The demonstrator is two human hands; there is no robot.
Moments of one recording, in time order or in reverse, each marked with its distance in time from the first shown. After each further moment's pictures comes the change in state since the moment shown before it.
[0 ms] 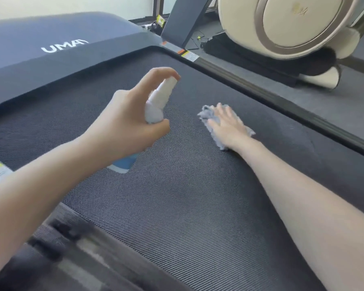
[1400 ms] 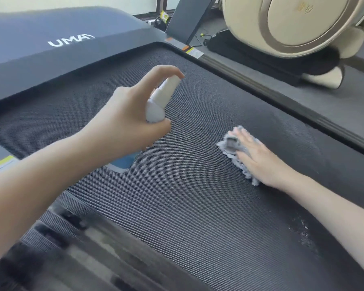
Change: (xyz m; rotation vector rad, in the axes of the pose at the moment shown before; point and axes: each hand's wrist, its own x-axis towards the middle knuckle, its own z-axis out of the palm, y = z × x) left_hand -0.010 -0.001 -0.010 0.010 -0.037 0.005; right_hand -0.096 0.044 -0.005 0.112 -0.069 -0.228
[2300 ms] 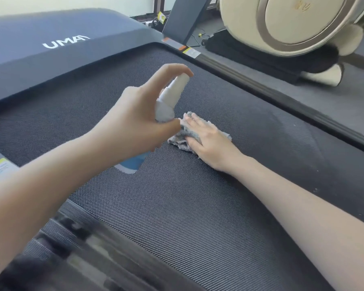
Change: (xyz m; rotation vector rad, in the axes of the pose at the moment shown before) left_hand 0.005 0.012 0.013 -0.032 -0.012 0.024; right_hand 0.053 -0.074 0.020 0.058 0.067 -0.196
